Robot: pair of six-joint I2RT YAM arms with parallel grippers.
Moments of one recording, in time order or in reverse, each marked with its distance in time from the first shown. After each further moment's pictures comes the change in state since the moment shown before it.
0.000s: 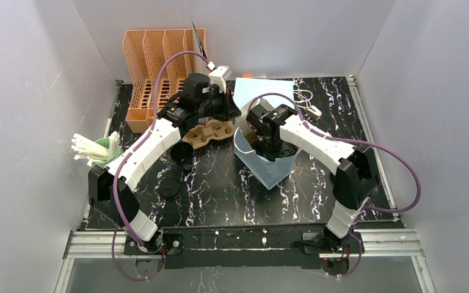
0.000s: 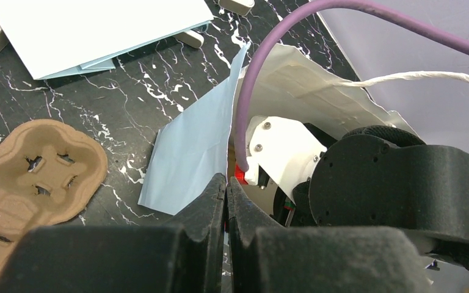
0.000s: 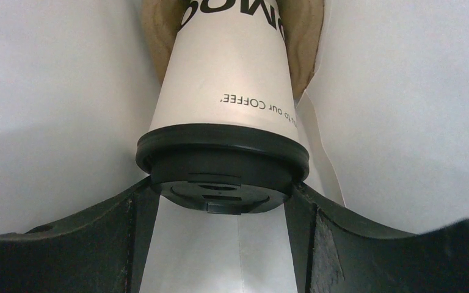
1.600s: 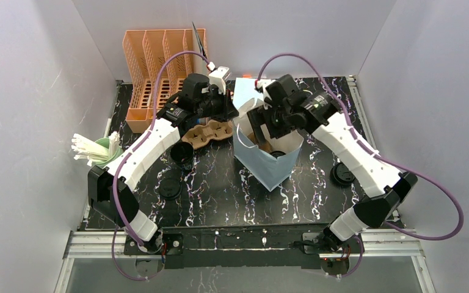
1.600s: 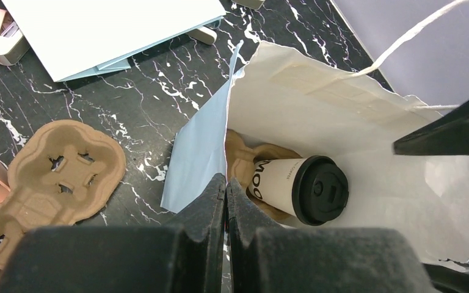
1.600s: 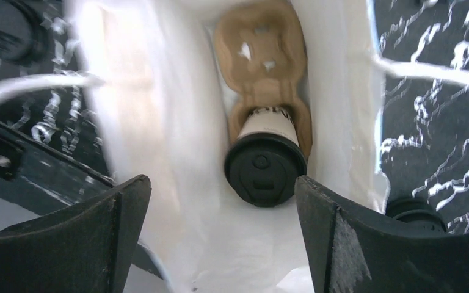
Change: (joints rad) left arm 0.002 -0.005 -0.008 -0.011 -0.001 0.069; right arm -0.009 -0.243 0.225 0.089 -0.081 0.018
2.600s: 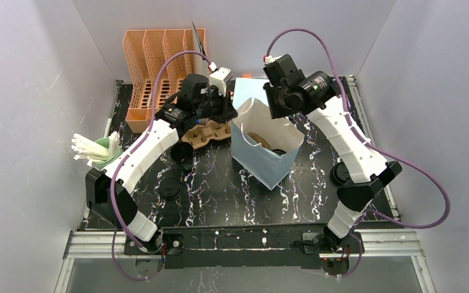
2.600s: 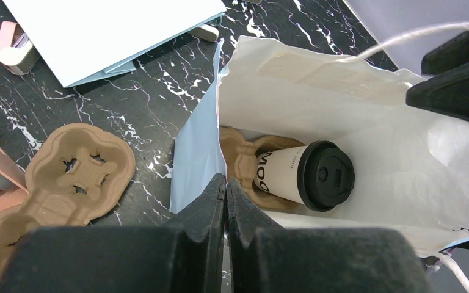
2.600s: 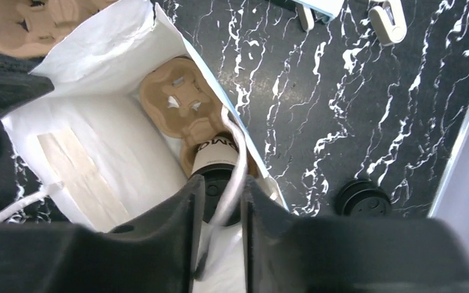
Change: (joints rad) left arm 0.000 -0.021 0.000 -0.027 0.002 0.074; right arm -0.034 0.177 0.392 -0.140 0.259 0.084
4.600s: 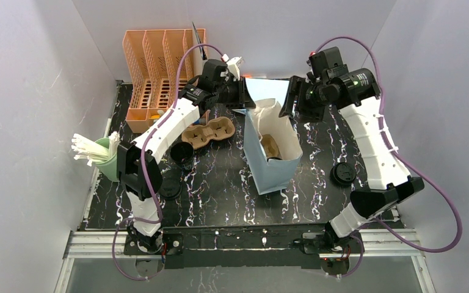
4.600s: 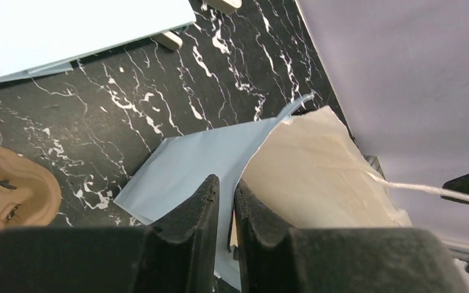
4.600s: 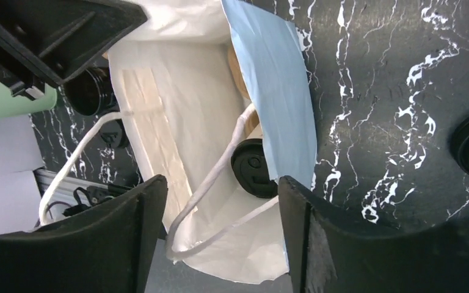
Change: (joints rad) left arm -0.008 0.338 0.340 -0.076 0.097 -0.288; right arm -0.275 -0.130 -0.101 -0.066 -0.418 0.261
